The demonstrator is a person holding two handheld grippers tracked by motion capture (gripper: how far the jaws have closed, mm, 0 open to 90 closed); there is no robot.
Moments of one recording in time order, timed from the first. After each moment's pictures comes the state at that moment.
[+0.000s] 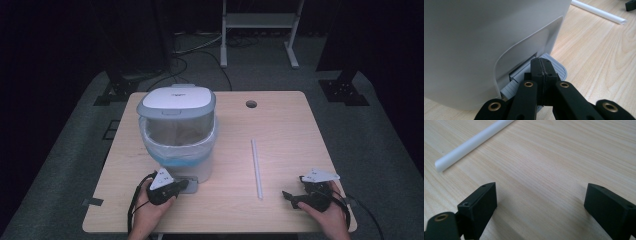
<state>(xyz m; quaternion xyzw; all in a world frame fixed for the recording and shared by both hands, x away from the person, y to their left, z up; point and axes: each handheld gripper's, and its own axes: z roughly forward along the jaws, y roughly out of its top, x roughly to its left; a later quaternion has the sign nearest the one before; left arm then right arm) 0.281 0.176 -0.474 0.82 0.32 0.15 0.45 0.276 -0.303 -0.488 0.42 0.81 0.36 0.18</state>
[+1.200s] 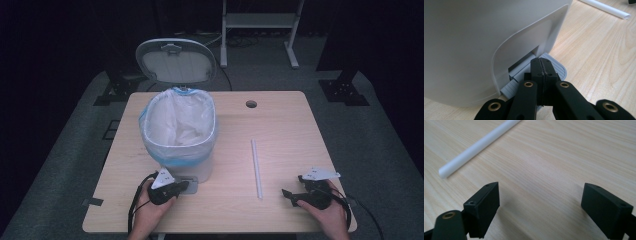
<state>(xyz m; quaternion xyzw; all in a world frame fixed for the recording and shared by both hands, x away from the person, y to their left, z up) 0.283 0.175 -0.480 0.82 0.33 0.14 0.44 0.278 -0.302 -0.484 0.43 0.81 0.37 0.17</state>
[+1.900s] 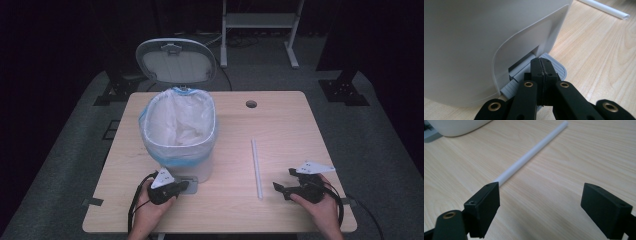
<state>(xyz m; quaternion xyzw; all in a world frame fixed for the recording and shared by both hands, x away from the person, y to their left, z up) 0.284 0.176 -0.480 0.82 0.33 0.14 0.45 0.290 -0.278 -0.466 0.41 0.80 0.41 0.16</state>
